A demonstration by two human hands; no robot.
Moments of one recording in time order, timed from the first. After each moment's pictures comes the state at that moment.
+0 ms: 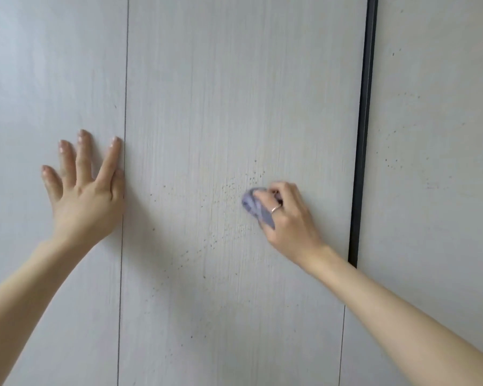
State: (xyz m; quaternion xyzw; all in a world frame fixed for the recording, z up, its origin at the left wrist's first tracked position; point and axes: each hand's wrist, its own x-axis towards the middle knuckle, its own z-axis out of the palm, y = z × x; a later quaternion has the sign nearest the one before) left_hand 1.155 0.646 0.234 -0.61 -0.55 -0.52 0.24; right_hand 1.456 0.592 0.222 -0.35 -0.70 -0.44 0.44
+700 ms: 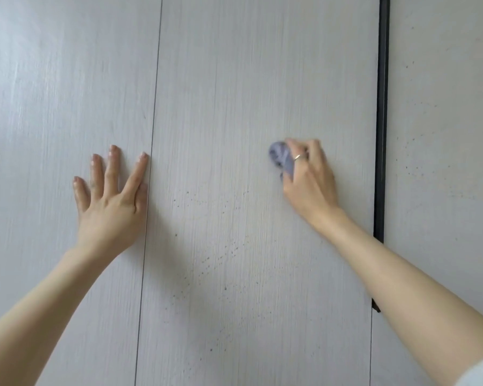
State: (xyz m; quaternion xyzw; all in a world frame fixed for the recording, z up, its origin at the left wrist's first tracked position) left_hand 1.148 0.644 0.218 -0.63 -0.54 -0.50 0.25; right_hand 1.437 0.599 0.282 -0.46 -0.59 -0.44 0.50
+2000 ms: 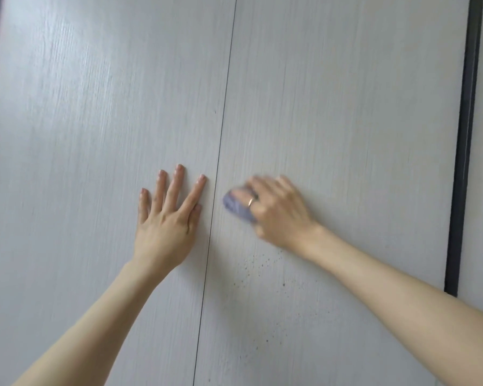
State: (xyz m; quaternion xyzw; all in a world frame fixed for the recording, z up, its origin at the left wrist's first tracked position) left_hand 1.123 0.636 0.177 -0.65 -0.53 -0.46 0.28; right_hand 1.322 0.605 0.241 -0.27 -0.74 -0.55 0.29
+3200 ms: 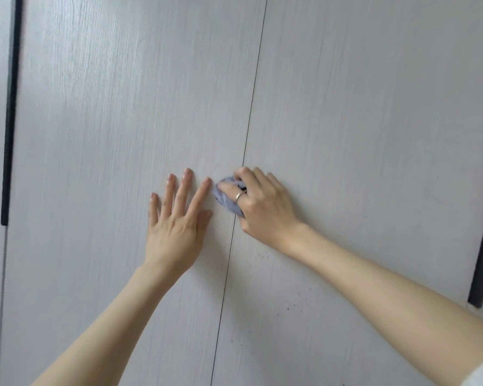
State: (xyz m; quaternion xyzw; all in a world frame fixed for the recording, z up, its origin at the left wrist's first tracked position) left_hand 1.103 0.628 0.129 -0.65 -0.56 -0.45 0.24; right_hand 1.266 0.625 0.203 -0.24 -0.76 -0.50 0.35
